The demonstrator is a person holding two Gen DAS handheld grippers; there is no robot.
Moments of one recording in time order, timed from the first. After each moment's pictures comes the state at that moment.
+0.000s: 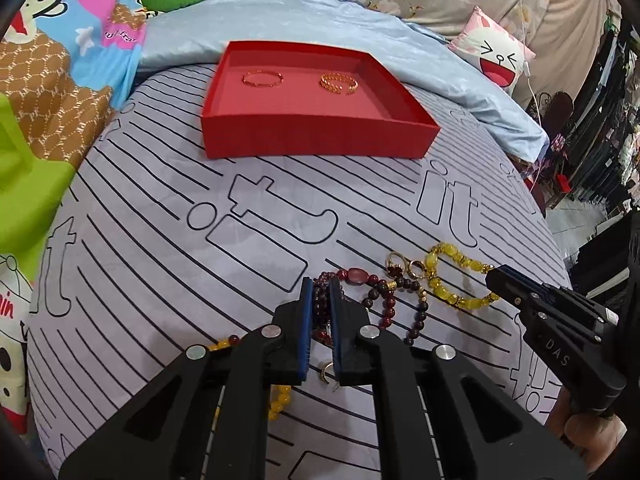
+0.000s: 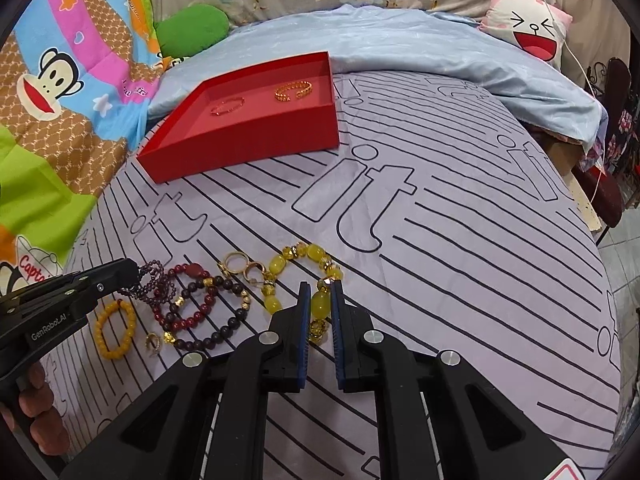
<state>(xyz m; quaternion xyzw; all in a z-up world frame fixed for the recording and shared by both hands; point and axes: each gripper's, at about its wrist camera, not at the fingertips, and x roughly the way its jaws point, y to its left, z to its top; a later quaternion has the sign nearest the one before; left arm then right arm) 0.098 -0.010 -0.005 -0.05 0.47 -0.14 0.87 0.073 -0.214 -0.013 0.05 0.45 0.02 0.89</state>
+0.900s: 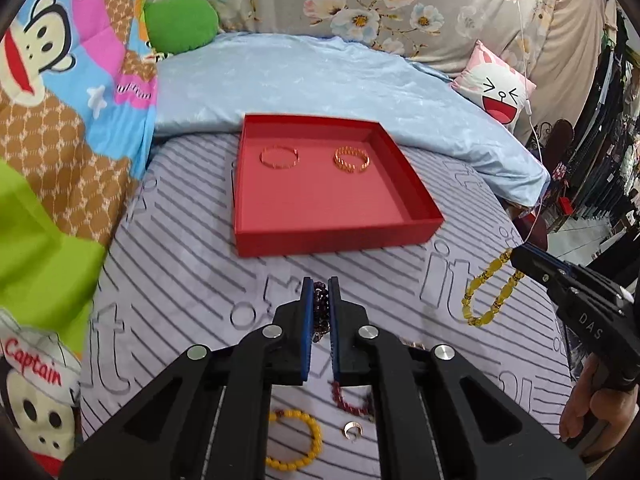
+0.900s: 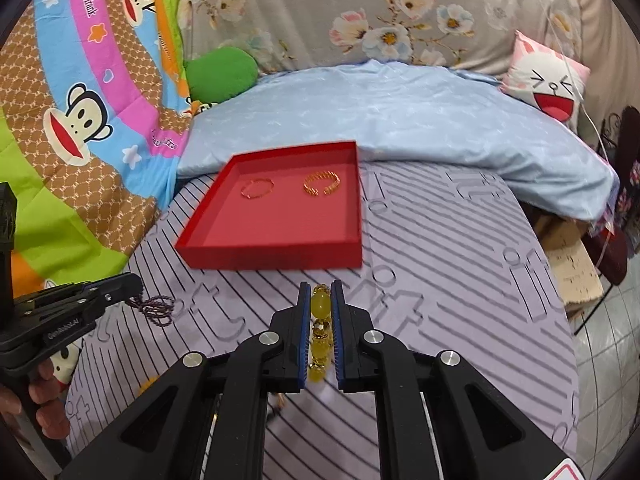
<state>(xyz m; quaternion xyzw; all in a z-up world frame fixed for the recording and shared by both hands) 0.144 0.010 0.064 -0.05 0.41 -0.12 0.90 0.130 -0.207 0.075 0.04 0.38 0.07 0.92</state>
